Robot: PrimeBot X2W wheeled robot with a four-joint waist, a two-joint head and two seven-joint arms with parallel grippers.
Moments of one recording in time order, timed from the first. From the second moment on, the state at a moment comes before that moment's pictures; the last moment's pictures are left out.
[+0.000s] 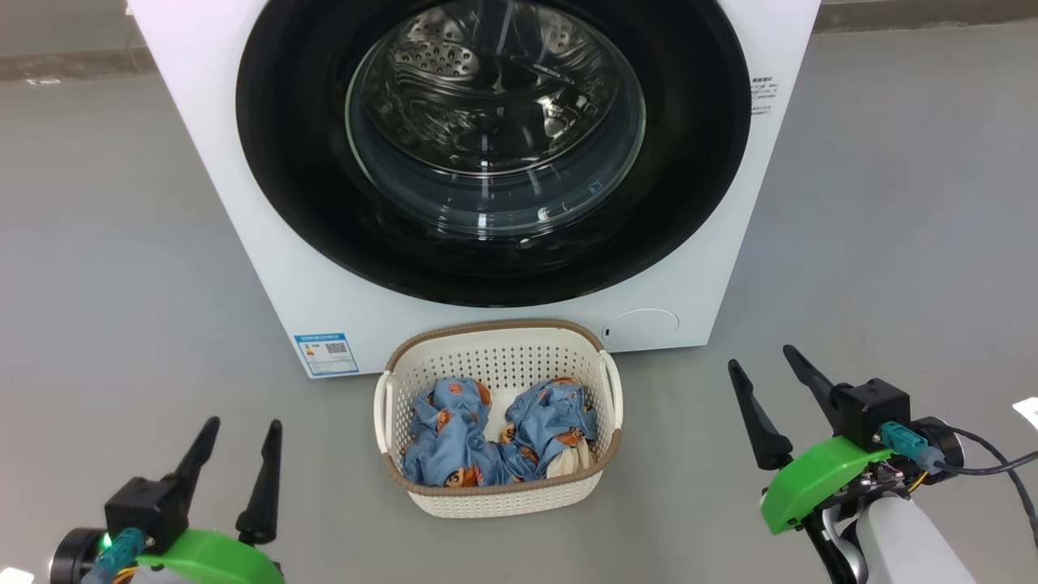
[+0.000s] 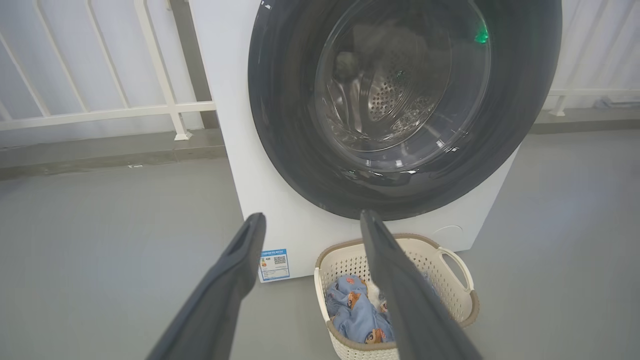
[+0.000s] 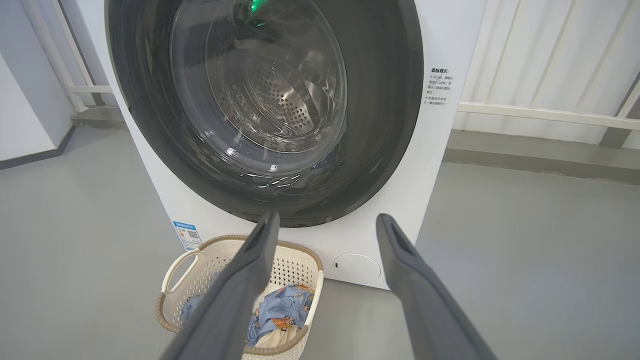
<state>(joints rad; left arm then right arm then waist) -0.13 0.17 -0.09 0.33 -0.24 -0.13 -0.25 -0.31 -0.12 0.07 0.51 0.12 0.13 -0.25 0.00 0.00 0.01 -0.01</state>
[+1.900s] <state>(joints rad) -0.15 0.10 0.05 0.39 -0.15 -0.12 -0.25 -0.31 -0.07 -0.02 0.45 0.06 0.13 -0.25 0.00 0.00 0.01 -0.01</state>
